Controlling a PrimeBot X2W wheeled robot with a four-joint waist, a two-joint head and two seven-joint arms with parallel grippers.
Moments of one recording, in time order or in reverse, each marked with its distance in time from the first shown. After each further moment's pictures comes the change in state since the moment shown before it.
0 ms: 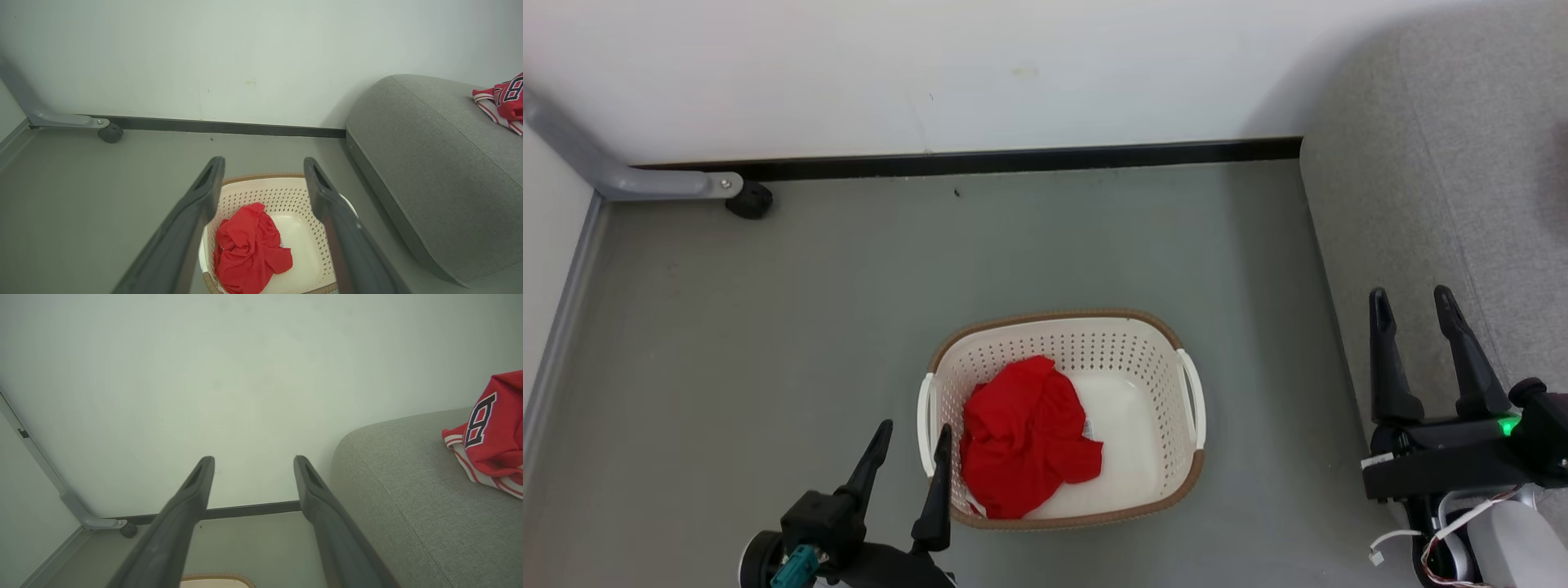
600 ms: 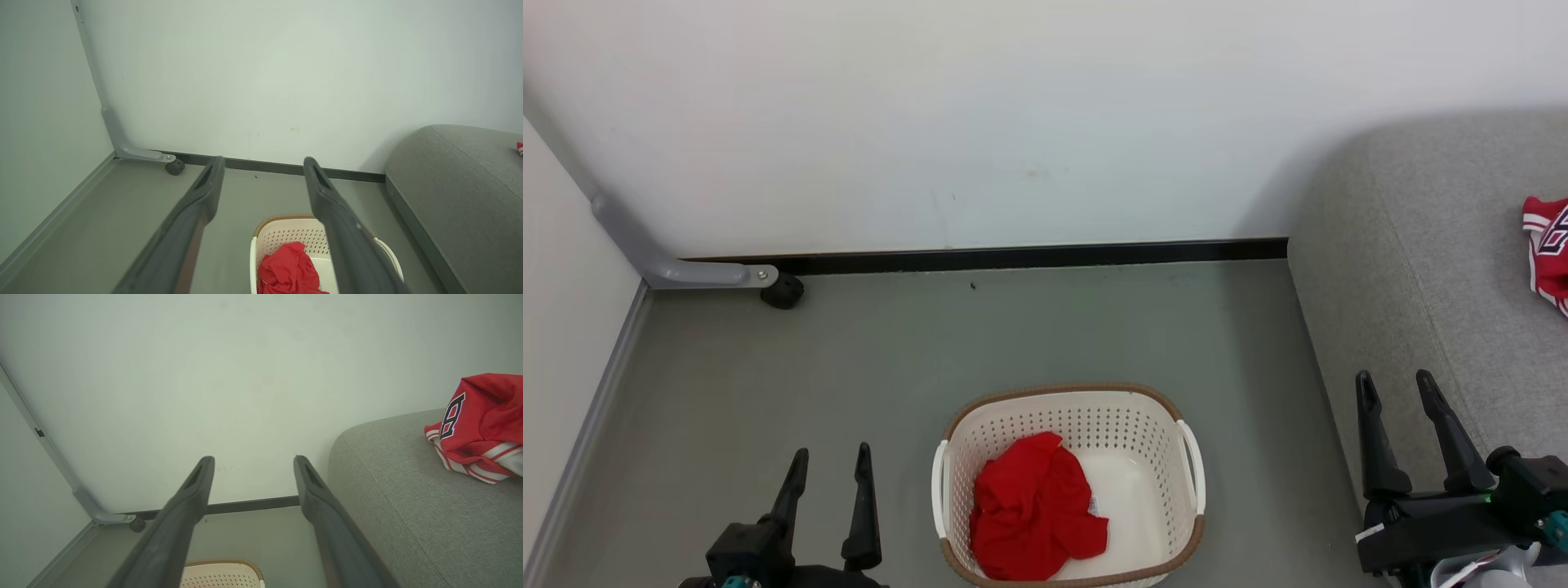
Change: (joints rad) left arm 0.056 0.044 0.107 -0.033 -0.016 0.076 0.000; right arm 0.101 0.004 0.016 0.062 0.013 0.000 0.000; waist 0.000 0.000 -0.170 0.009
